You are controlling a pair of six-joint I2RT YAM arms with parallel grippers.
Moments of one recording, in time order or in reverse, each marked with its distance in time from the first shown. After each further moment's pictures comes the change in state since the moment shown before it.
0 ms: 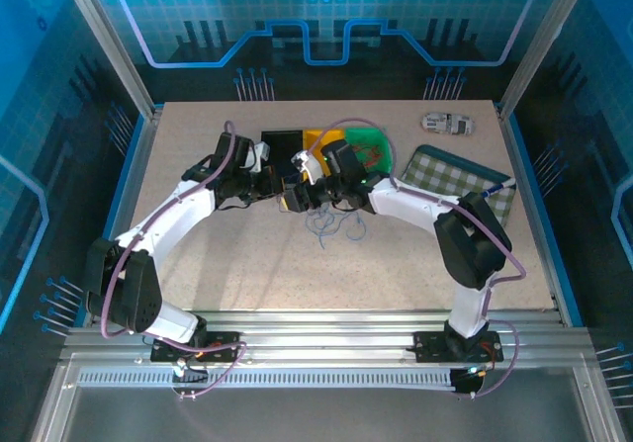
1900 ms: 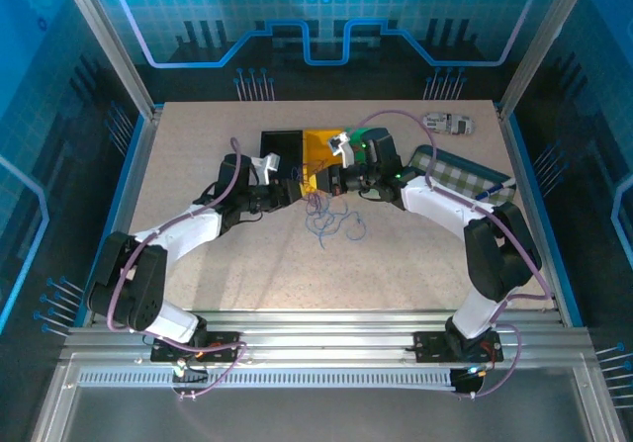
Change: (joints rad) left arm -0.027 0.019 -0.309 0.653 0.256 -0.165; right arm -0.164 -0.161 -0.135 0.101 -0.166 0.232
